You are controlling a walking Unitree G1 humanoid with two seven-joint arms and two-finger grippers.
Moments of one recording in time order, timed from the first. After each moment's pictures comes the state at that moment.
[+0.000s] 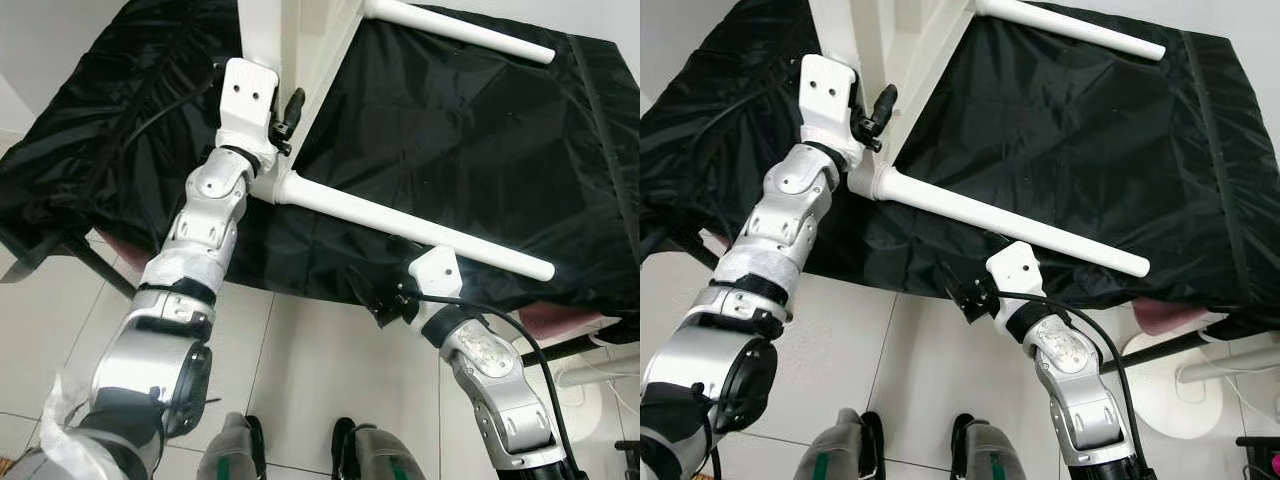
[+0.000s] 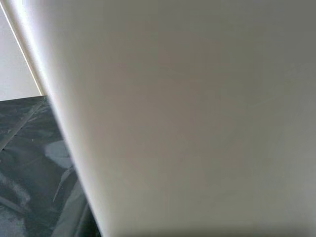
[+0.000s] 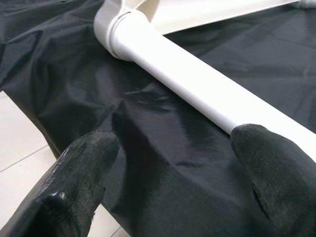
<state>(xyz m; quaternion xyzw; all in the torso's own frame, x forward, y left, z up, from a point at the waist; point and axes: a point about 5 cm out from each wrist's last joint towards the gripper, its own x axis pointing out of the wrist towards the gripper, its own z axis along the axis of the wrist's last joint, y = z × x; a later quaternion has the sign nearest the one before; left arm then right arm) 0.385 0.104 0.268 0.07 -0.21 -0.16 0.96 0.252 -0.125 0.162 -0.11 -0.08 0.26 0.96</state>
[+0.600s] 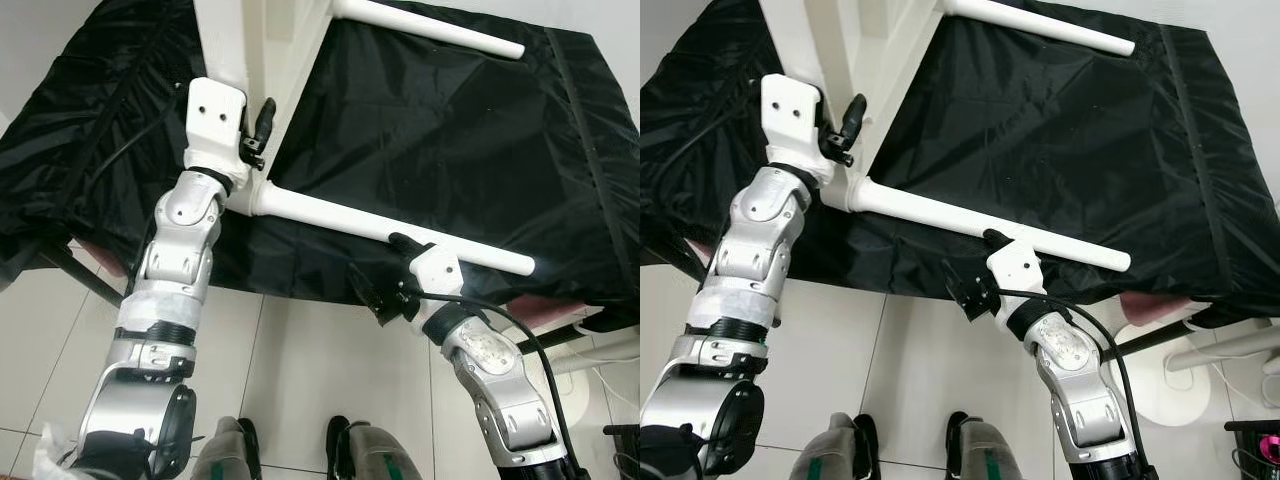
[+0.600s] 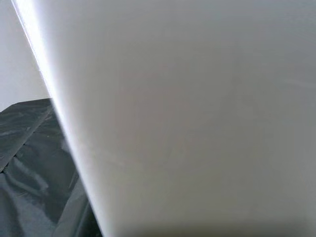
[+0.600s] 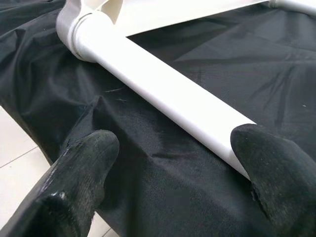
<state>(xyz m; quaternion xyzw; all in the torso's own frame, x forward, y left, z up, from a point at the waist) 0.359 0.133 0.260 0.09 -0.22 -0.12 0.96 0.255 -0.124 0.166 -0.11 -0.08 0.27 0.95</state>
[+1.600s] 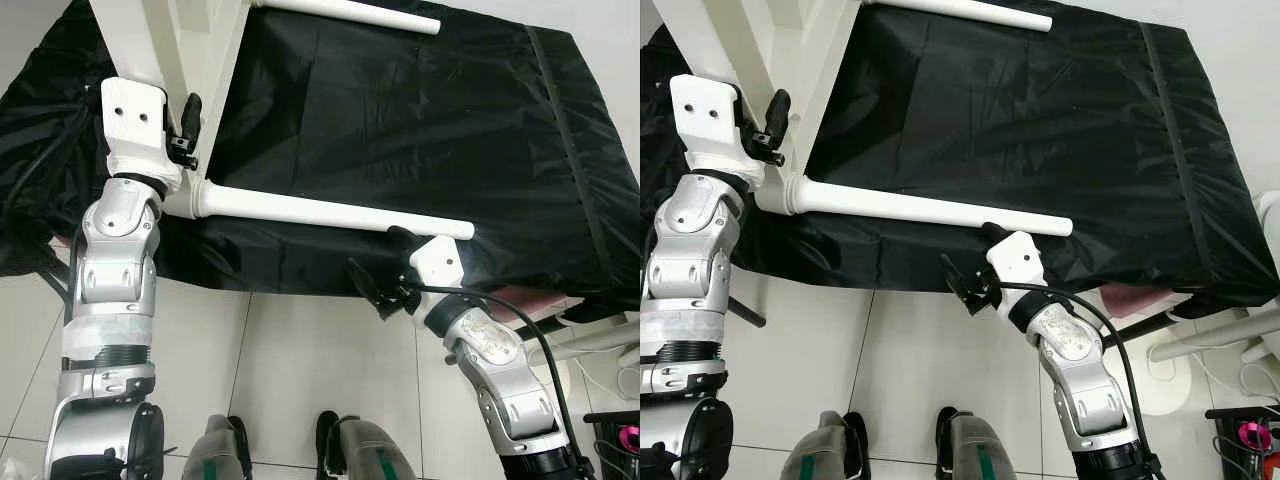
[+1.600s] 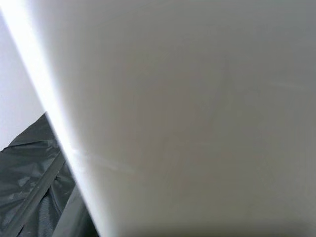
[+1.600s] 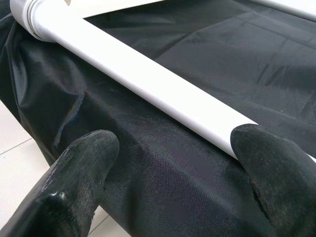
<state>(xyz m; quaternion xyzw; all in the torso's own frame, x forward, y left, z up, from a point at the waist) 0.340 0.190 0.263 0.11 -0.21 -0.03 0.97 0.260 -0.125 0.168 -0.12 -0.08 0.28 0.95</state>
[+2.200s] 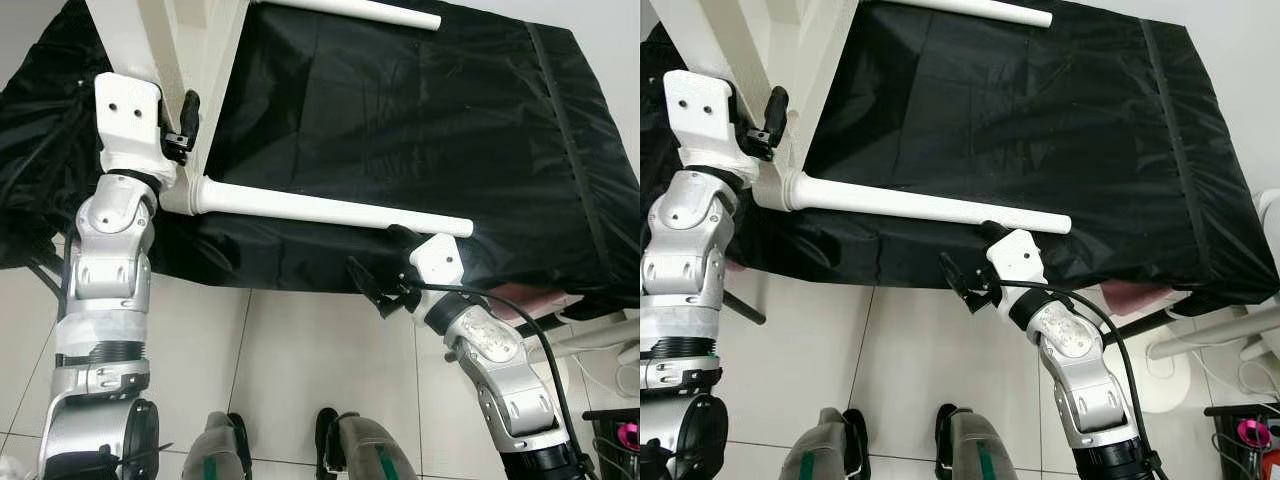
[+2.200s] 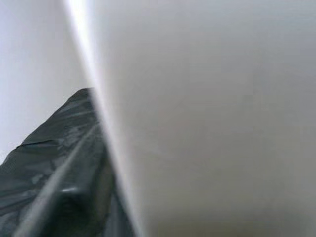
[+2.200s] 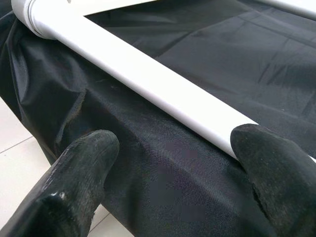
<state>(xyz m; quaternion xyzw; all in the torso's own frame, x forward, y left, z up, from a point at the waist) 0.339 0.197 0.262 0.11 -0.21 -0.02 0.97 0.259 -0.126 0.167 -0.12 -0.08 0.28 0.95</state>
